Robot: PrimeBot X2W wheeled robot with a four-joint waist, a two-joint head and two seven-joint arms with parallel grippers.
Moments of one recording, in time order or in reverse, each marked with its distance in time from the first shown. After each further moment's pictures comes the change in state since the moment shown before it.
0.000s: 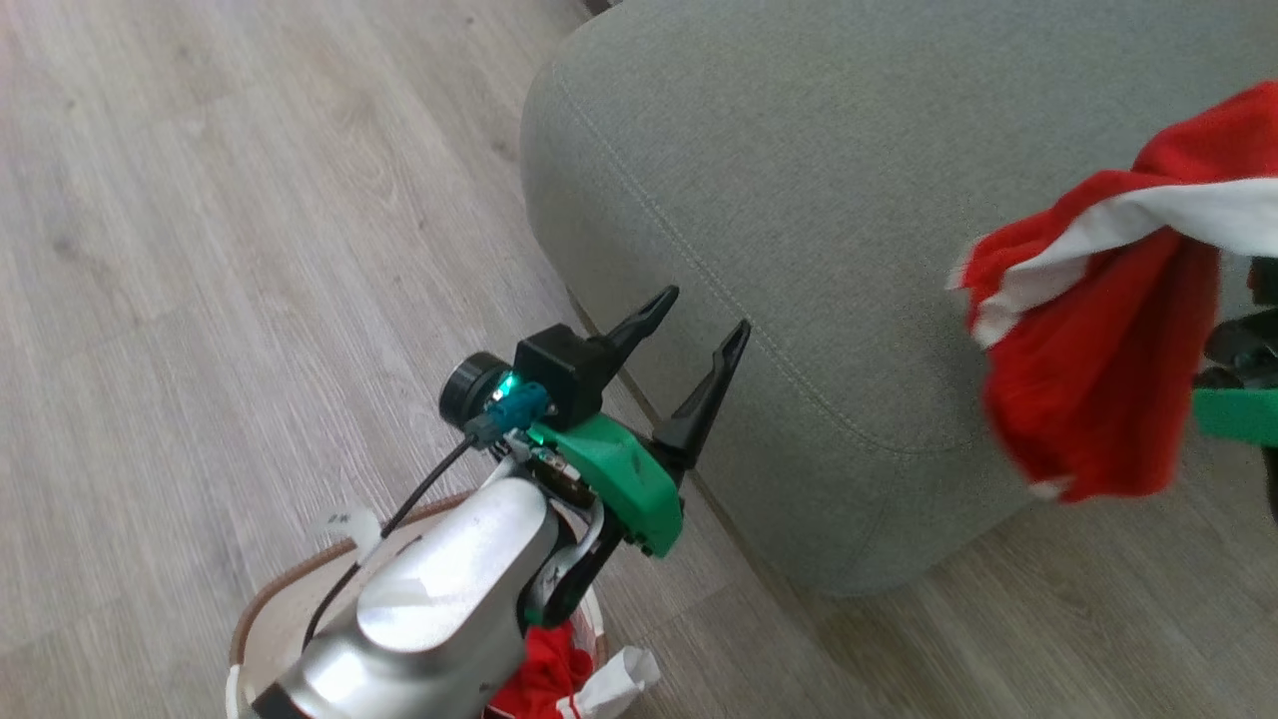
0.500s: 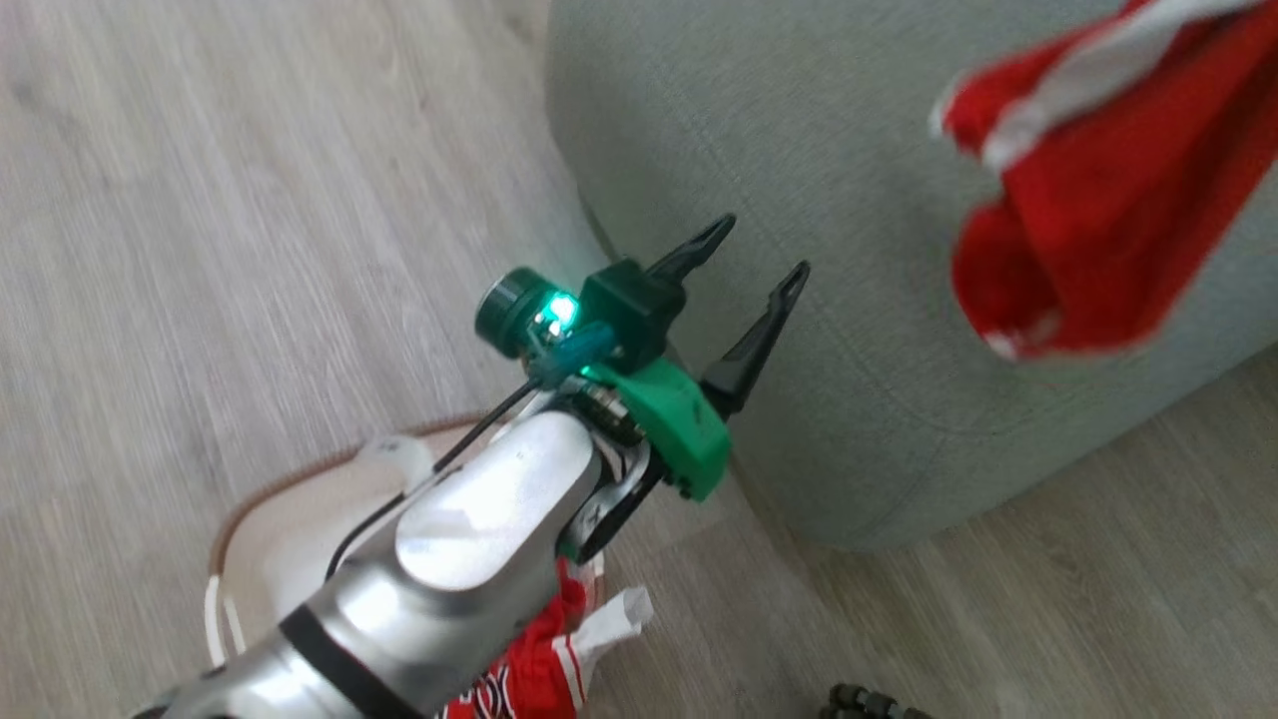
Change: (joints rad) left arm -0.132 -0.041 -0.044 0.042 0.057 0.001 0.016; right arm -0.351 -0.149 0.077 0.230 0.089 0.000 0.000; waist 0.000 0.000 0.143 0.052
